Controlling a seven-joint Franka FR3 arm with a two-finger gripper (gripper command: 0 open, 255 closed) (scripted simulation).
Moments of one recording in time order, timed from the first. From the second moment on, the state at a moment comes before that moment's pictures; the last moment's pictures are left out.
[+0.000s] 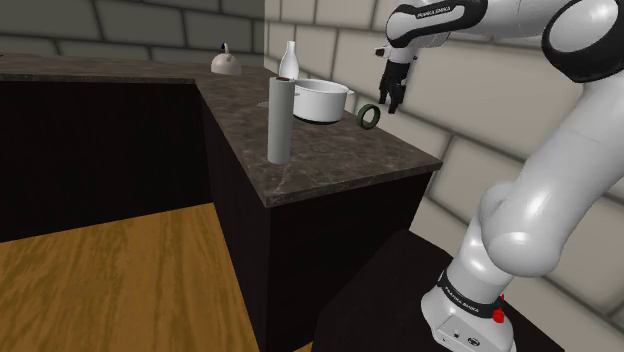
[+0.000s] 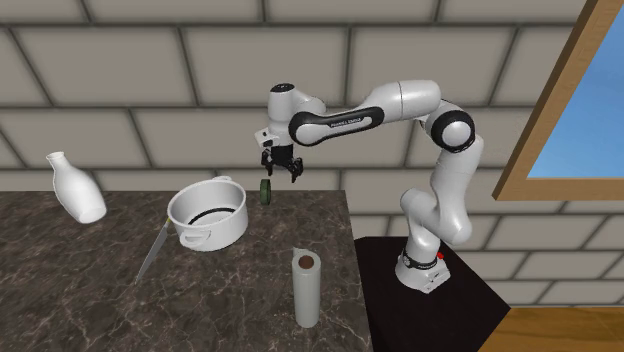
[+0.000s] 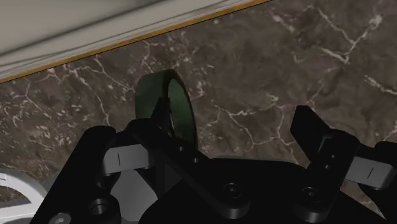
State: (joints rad) arm 0.21 -0.17 -0.70 -1.89 -0.18 1.85 -1.33
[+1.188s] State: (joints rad) arm 0.18 0.12 -0.77 -1.75 0.03 1.93 -1.70
